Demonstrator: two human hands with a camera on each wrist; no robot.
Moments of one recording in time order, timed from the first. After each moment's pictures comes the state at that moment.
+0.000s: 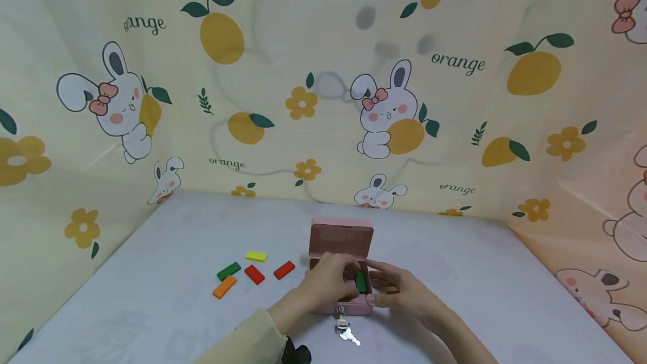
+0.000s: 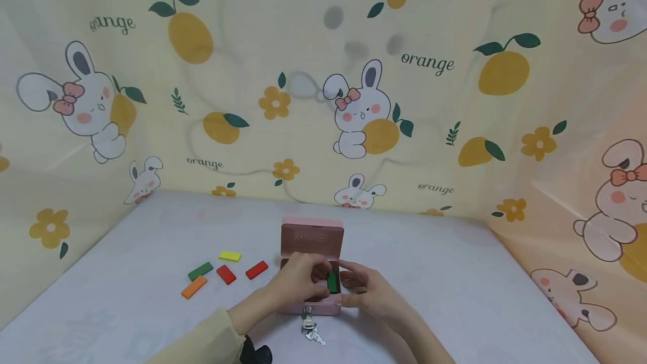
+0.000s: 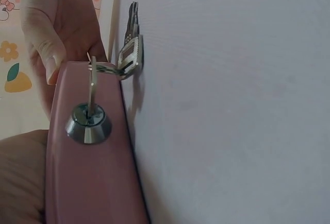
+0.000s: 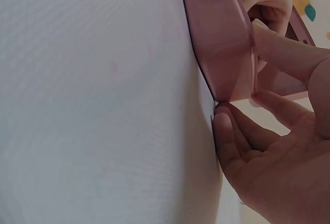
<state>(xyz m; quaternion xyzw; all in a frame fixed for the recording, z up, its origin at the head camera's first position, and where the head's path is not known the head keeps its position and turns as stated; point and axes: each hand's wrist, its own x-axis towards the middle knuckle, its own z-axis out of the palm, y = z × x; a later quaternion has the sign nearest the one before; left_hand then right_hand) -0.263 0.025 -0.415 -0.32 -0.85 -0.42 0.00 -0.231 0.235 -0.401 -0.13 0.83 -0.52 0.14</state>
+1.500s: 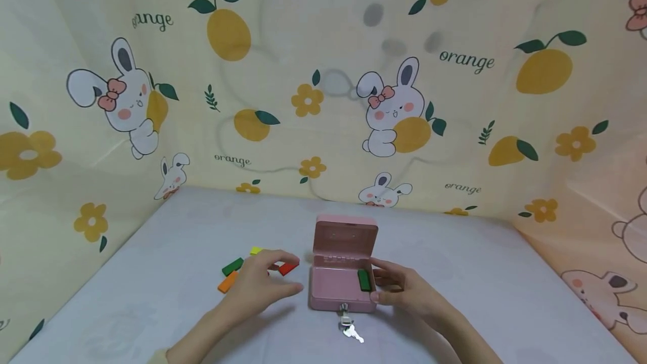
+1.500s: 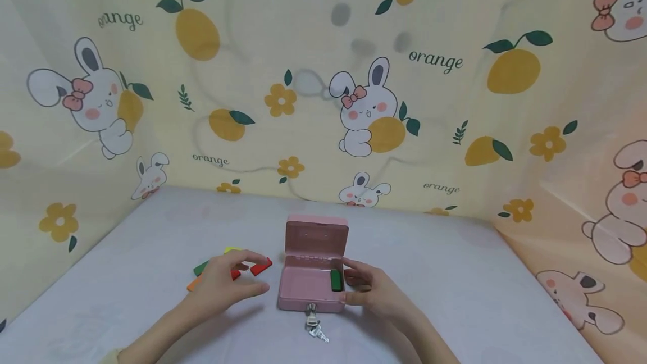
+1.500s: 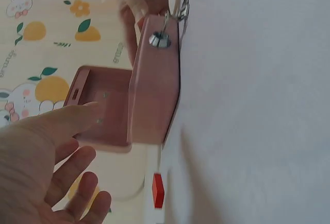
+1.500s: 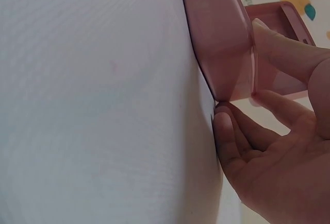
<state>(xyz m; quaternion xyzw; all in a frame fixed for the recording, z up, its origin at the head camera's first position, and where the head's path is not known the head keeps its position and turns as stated) -0.213 -0.097 -0.403 -0.20 -0.84 -0.50 0.11 -0.231 0.233 -0.402 -0.12 0.85 -0.50 0.14</state>
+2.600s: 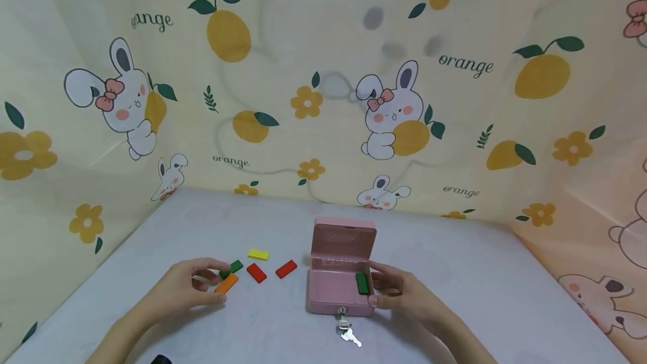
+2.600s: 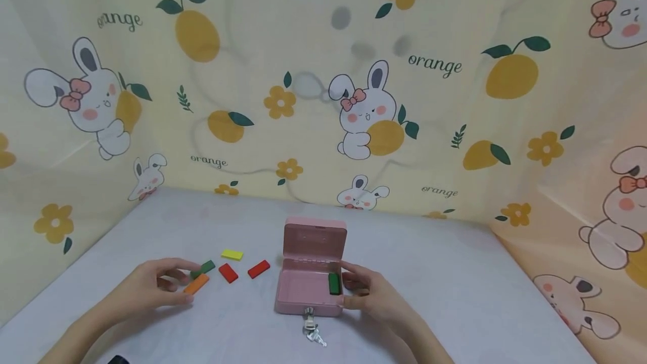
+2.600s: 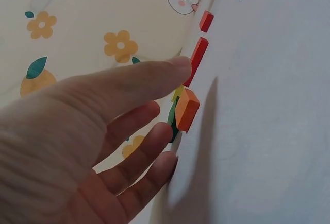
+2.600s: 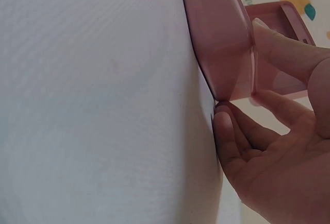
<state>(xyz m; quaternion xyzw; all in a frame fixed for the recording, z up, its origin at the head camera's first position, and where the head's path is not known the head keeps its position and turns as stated) -0.218 -0.221 -0.418 -0.14 -0.88 -0.46 -0.01 -0.232 0.236 -0.403 -0.14 0.83 -0.52 0.15</state>
